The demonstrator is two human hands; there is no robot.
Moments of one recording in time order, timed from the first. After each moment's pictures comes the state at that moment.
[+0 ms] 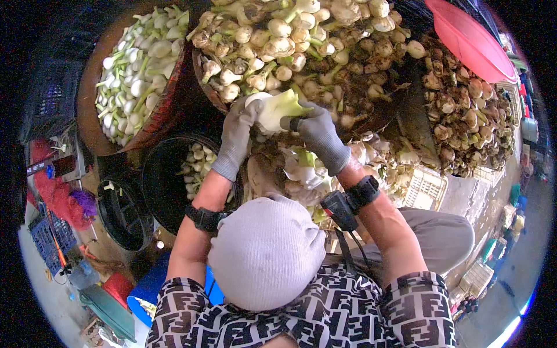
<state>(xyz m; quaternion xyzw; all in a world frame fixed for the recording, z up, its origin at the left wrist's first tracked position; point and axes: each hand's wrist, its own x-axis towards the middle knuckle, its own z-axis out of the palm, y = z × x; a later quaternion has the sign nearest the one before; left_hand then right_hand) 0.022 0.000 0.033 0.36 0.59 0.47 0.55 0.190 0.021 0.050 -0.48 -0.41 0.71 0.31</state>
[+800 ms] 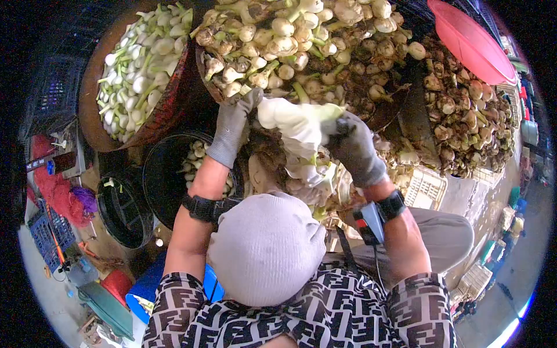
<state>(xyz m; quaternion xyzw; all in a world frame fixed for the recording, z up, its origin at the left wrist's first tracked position) 0.016 0.014 0.048 0.30 0.54 0.53 0.58 0.238 0.002 0.079 -0.46 -0.65 0.50 0.34</state>
